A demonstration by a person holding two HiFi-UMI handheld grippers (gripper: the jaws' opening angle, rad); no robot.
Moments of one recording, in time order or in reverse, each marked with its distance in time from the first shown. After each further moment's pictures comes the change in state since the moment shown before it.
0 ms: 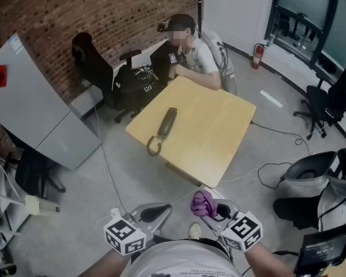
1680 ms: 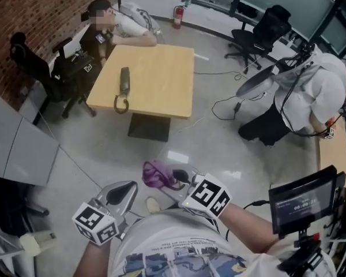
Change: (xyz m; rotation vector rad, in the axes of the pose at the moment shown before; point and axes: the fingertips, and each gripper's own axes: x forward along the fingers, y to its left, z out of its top) left arm -0.183 0.026 -0.049 0.090 0.056 -0.260; right arm 0.096 0.201 0.019 -0.006 -0.019 -0.204
